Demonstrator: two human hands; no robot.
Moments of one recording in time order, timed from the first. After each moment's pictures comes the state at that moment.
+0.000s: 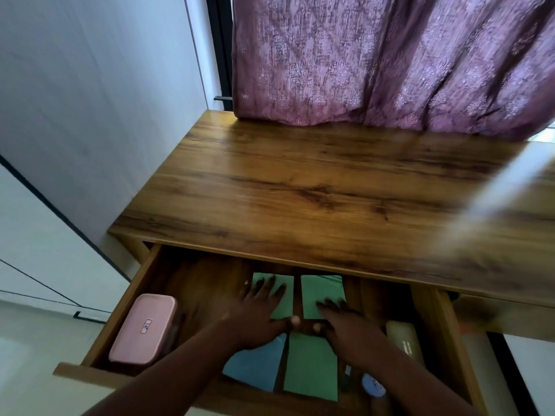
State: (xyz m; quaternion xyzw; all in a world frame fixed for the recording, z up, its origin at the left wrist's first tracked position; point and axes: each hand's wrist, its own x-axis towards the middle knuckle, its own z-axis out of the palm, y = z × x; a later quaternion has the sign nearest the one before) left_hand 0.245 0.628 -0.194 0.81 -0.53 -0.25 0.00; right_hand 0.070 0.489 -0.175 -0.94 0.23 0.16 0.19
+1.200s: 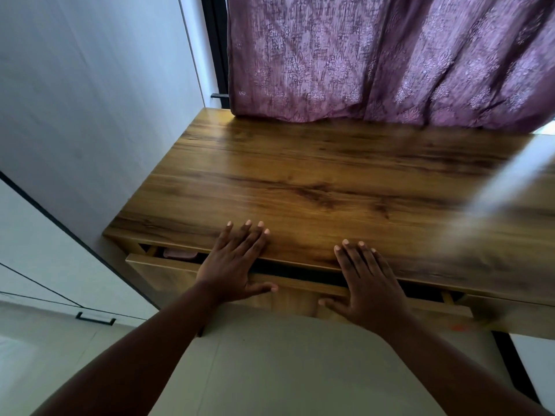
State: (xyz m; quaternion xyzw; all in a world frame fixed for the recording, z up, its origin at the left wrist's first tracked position) left_hand 0.319 0.613 -0.163 0.79 -0.61 0.06 -0.01; right_hand 0.076 0.433 -0.162 -0.97 0.22 -0.01 -0.04
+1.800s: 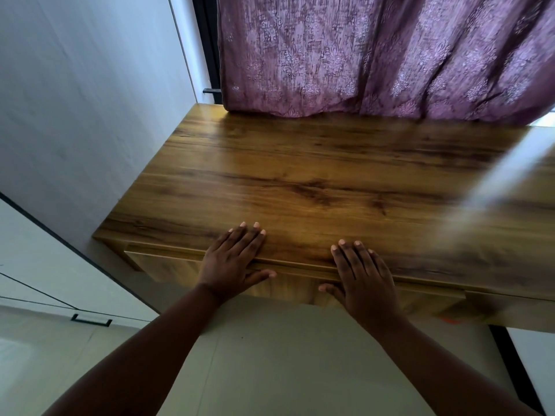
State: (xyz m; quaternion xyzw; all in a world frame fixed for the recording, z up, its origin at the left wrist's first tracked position) left_hand 0.321 0.603 -0.184 0.79 -0.58 0.16 0.11; right_hand 0.083 0.428 -0.193 -0.95 0.23 -0.16 -0.12
